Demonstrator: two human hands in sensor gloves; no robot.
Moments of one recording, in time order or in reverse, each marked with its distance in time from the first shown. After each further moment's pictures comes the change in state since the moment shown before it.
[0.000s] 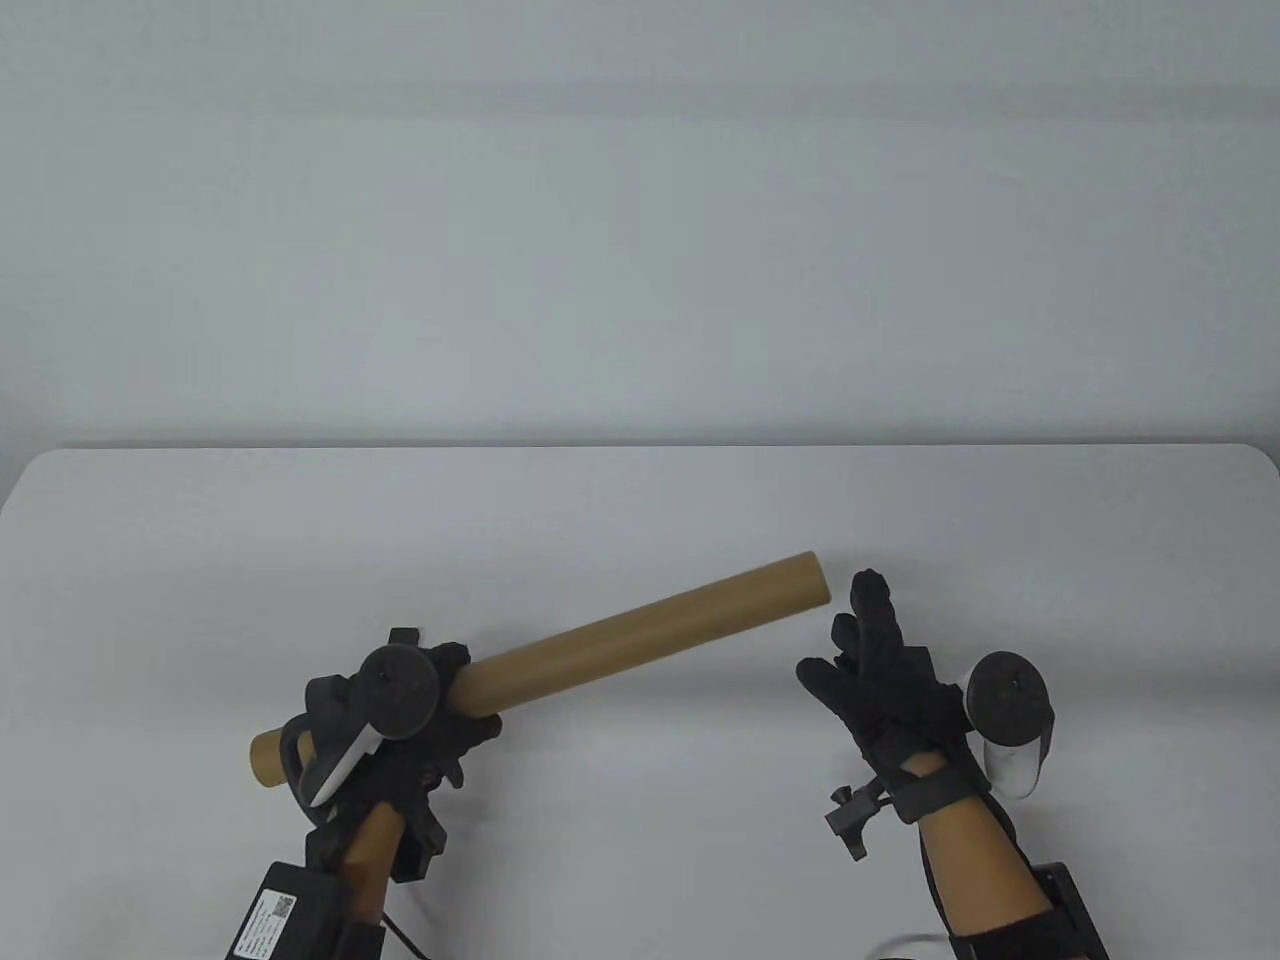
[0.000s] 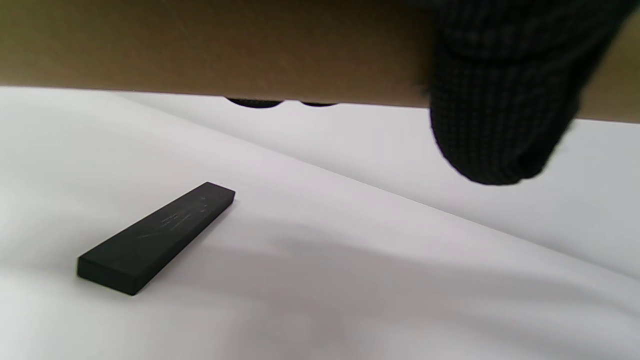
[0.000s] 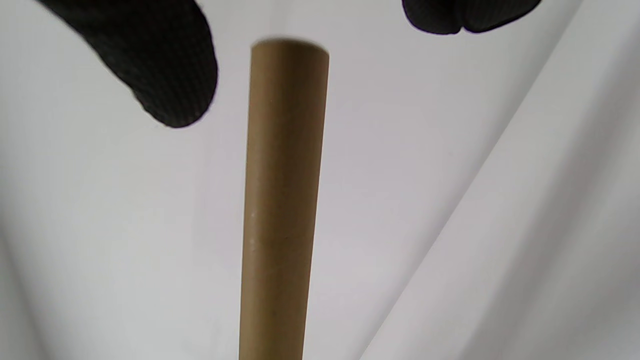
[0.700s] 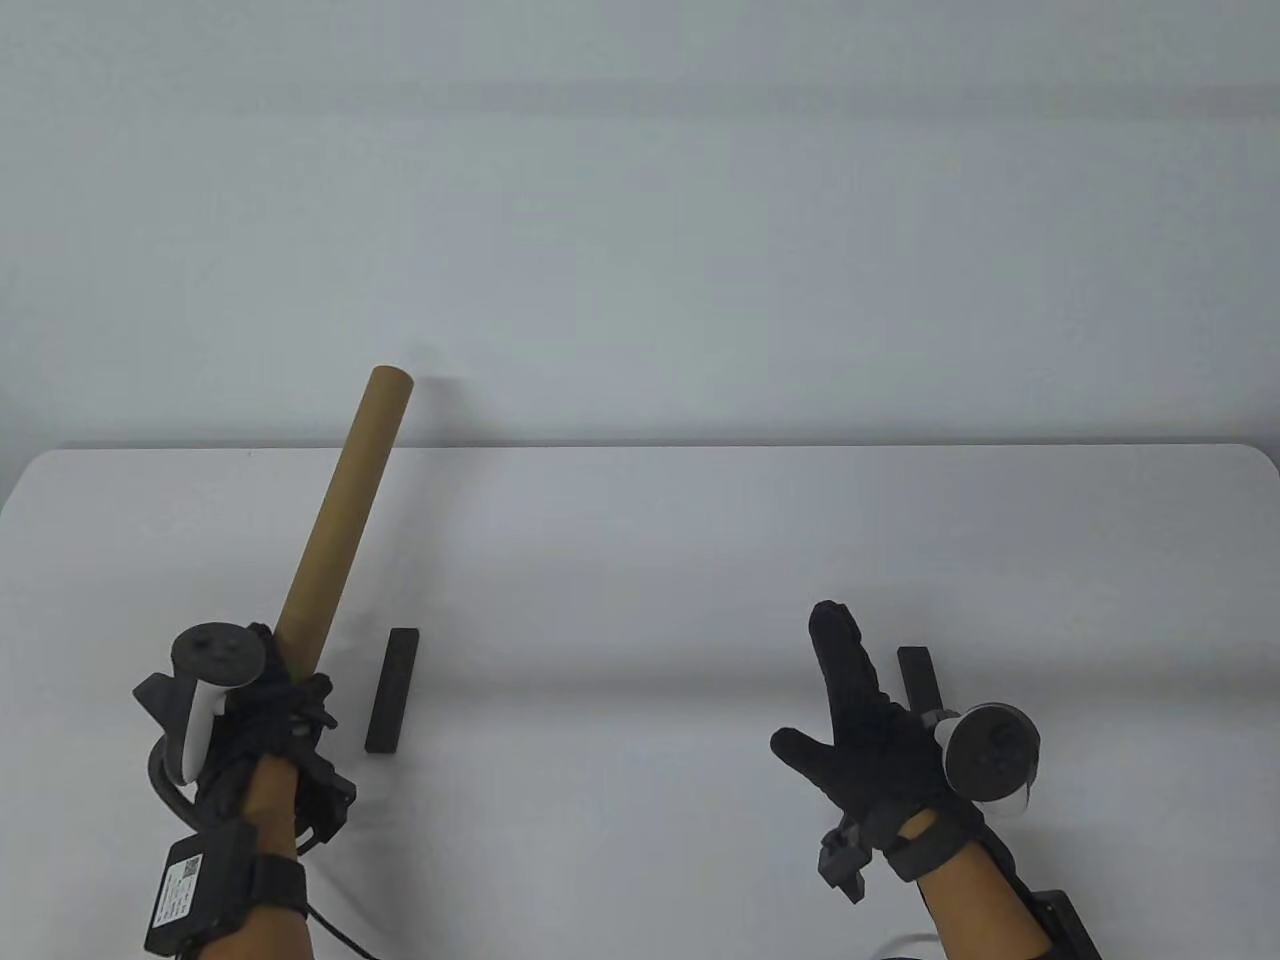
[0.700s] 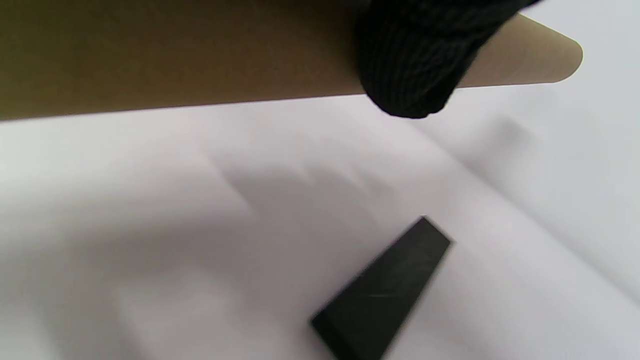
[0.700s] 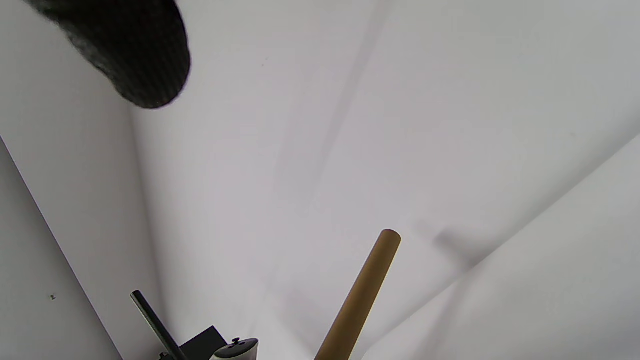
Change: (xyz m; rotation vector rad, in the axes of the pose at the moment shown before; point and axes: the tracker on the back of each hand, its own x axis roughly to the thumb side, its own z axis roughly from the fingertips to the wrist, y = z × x) left_hand -0.131 0.005 -0.030 -0.084 0.593 0.245; right_hand 0.021 0.028 0.021 0.157 -0.298 0.102
